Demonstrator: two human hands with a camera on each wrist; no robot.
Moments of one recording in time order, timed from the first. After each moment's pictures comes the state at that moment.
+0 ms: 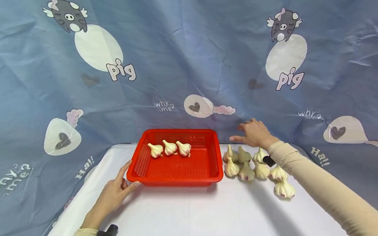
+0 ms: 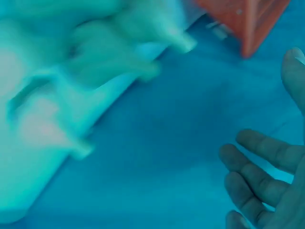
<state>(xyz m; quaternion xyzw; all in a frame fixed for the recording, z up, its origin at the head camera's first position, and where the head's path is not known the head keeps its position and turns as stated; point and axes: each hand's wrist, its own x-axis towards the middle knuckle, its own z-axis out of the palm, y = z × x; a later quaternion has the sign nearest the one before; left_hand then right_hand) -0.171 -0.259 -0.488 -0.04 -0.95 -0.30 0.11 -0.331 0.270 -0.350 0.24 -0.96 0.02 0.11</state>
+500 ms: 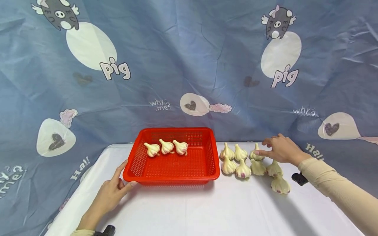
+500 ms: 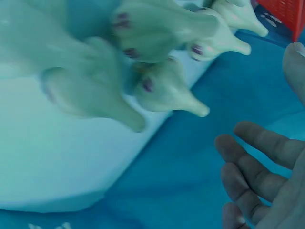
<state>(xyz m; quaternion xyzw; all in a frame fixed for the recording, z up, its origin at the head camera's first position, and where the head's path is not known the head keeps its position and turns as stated) -0.171 -0.259 -0.491 -0.04 -0.95 -0.30 0.11 -0.279 0.365 -0.376 0.20 -0.98 0.03 0.05</state>
